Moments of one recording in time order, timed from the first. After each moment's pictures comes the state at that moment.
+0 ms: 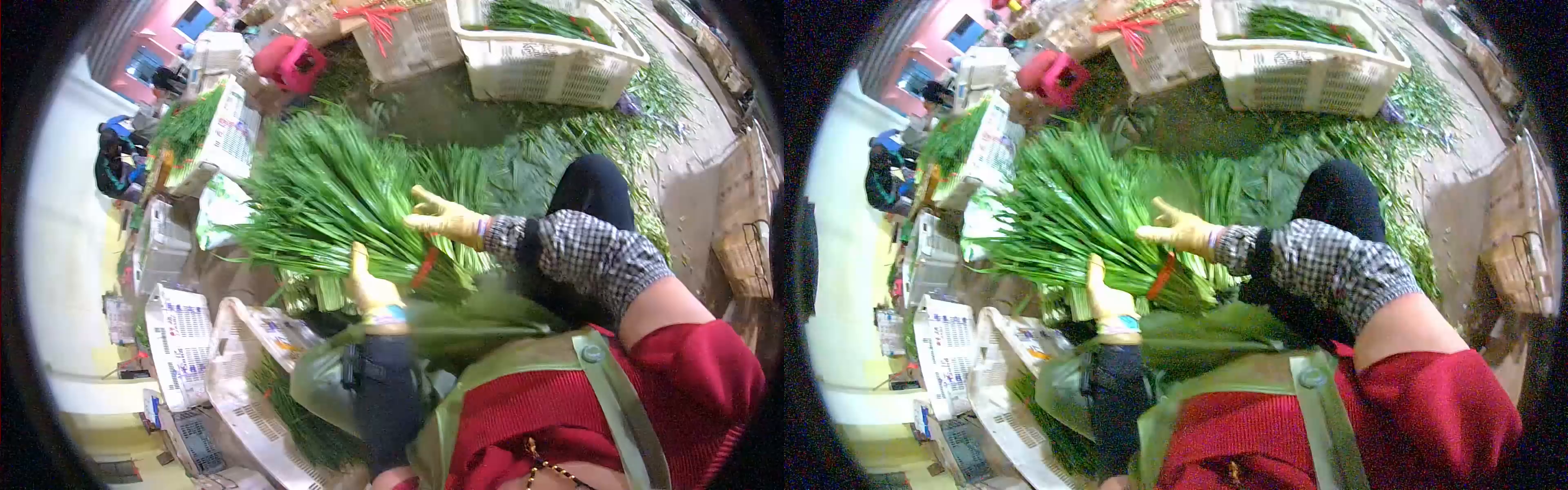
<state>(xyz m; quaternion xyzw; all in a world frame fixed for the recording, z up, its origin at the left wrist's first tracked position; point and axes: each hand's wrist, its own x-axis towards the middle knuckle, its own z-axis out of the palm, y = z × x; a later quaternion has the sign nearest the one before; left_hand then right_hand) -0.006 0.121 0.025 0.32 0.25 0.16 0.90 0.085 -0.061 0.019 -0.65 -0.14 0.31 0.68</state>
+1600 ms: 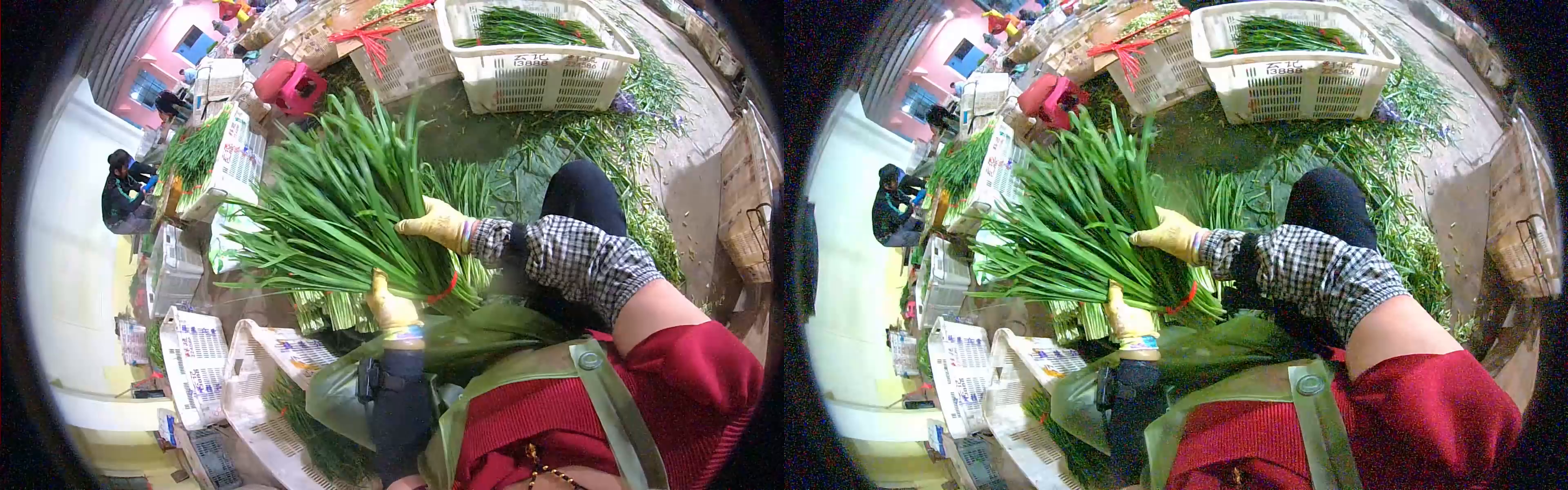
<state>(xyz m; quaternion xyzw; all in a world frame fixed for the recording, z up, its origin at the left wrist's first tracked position) -0.016 0.090 0.028 0.39 0.21 0.20 0.87 0.099 -0.044 0.058 -0.56 -0.12 0.27 0.77</state>
